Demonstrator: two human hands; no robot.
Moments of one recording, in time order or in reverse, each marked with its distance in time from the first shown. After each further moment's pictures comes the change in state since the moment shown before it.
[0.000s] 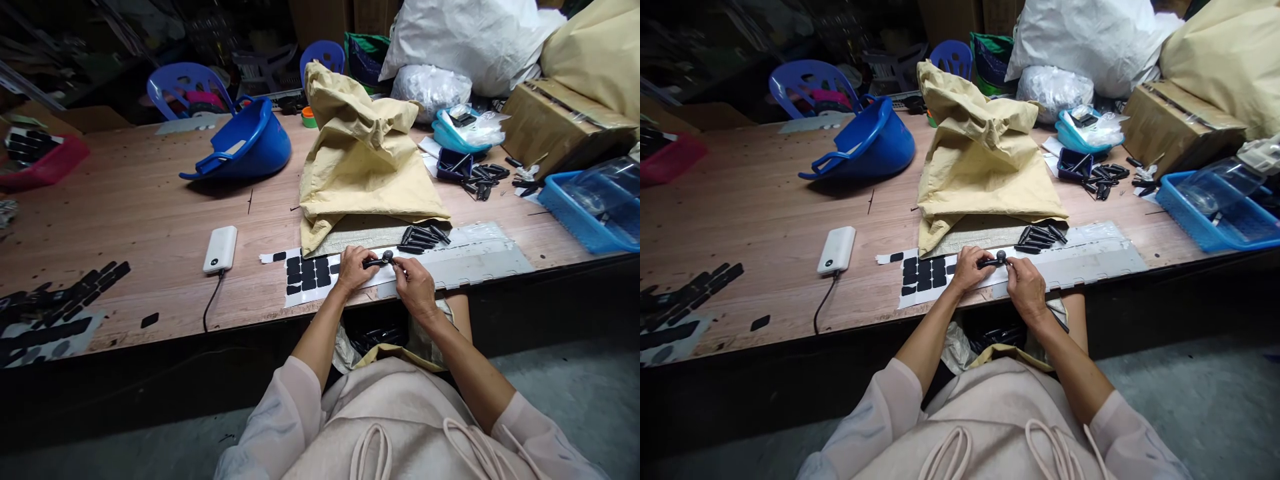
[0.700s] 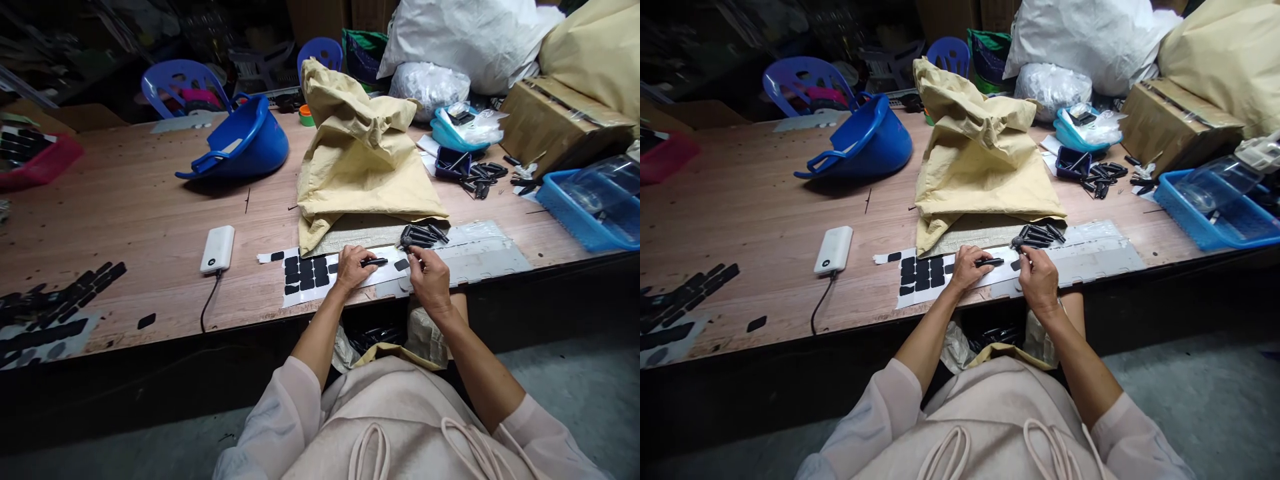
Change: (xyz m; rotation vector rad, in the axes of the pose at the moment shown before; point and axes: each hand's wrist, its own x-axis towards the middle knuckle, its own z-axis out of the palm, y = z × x) left_hand 0.000 -0.002 0.002 -0.022 0.011 -0.021; right_hand 0.019 0.008 -0.026 0.071 0.120 0.046
